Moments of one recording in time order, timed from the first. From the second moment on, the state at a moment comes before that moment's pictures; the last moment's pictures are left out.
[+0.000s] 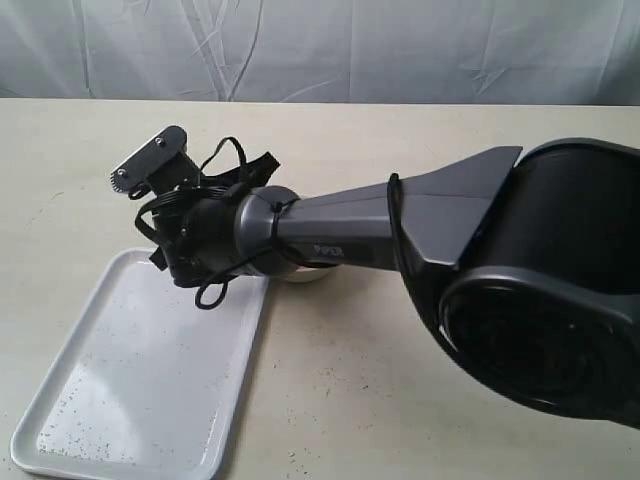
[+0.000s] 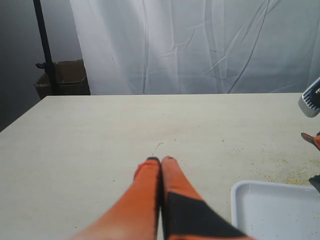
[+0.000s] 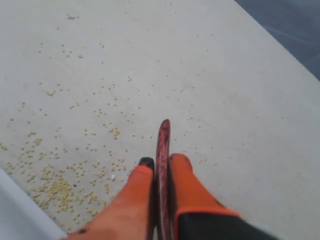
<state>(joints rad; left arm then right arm) 0.04 0.01 0.00 0.07 0.21 -0.03 1.02 2.35 -1.70 -1.22 0.68 1.07</state>
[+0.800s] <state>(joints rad) 0.04 0.01 0.00 0.07 0.20 -0.03 0.73 2.08 -1.54 -0.16 0.23 0.44</state>
